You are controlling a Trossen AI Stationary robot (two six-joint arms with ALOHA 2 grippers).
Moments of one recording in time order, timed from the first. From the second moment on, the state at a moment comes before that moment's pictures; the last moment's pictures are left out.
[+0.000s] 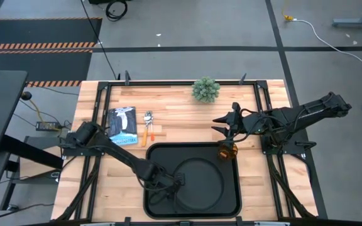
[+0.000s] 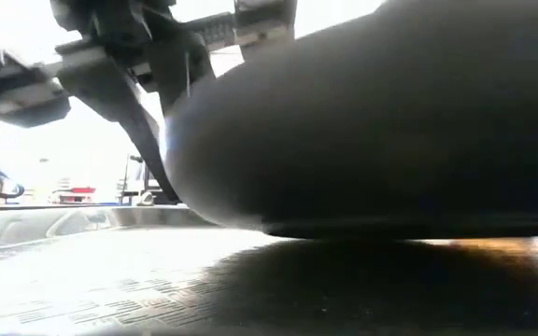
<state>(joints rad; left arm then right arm) -0.50 1.98 1.39 -0.56 -0.12 1.04 0.26 1.00 0.87 -0.37 0.50 0.21</state>
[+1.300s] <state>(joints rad) -0.43 2.02 1.39 -0.44 -0.15 1.37 0.26 1.00 0.87 -0.34 0.50 0.18</state>
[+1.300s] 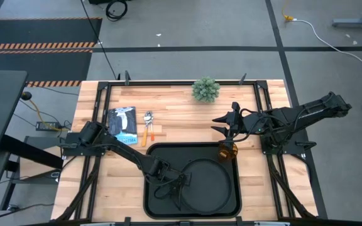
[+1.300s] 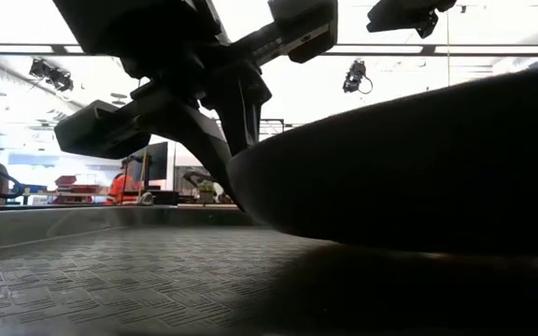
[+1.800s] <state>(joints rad) -0.44 2.02 1.39 -0.41 -0.20 1.29 0.26 1.00 0.87 -0.35 0.50 0.18</state>
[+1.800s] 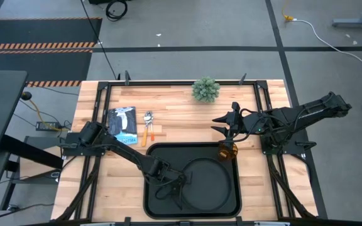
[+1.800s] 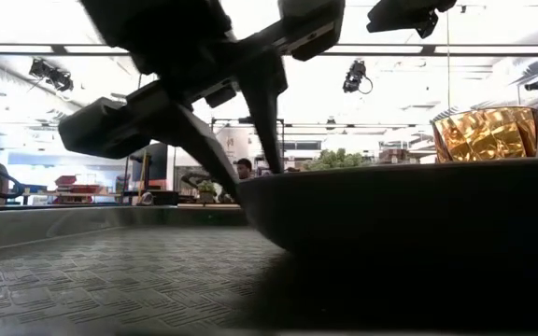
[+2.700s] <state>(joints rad) -0.45 2.02 1.39 -0.27 -0.34 1.11 0.26 1.00 0.87 -0.35 0.50 0.18</state>
